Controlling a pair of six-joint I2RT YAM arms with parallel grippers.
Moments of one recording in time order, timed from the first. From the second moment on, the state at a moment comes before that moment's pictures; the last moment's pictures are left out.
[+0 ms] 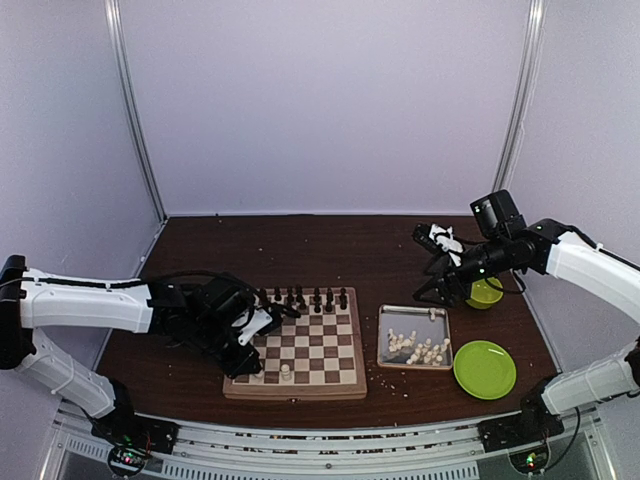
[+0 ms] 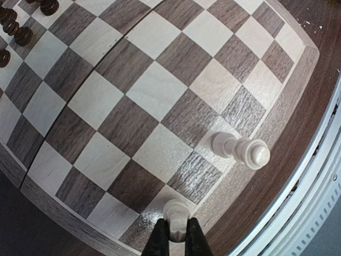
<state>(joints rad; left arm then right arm) -0.99 1.36 0.80 -0.58 0.11 -0.18 0.45 1.23 1.02 -0.65 -0.53 -0.47</state>
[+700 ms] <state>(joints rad) -1.00 1.37 0.79 -0.60 0.09 -0.17 0.45 1.23 1.02 -0.66 -0.53 -0.47</state>
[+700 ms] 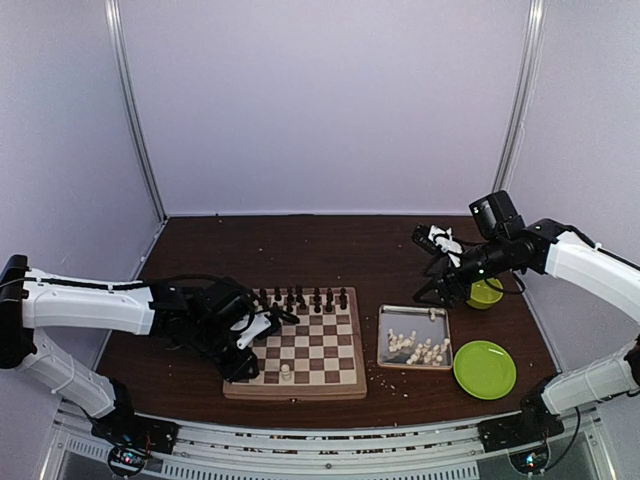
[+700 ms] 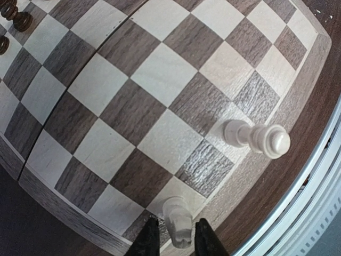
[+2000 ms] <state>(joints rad) -0.82 1.55 1.39 -0.40 0.02 0.15 0.40 1.40 1.07 -0.96 -0.13 -0.55</state>
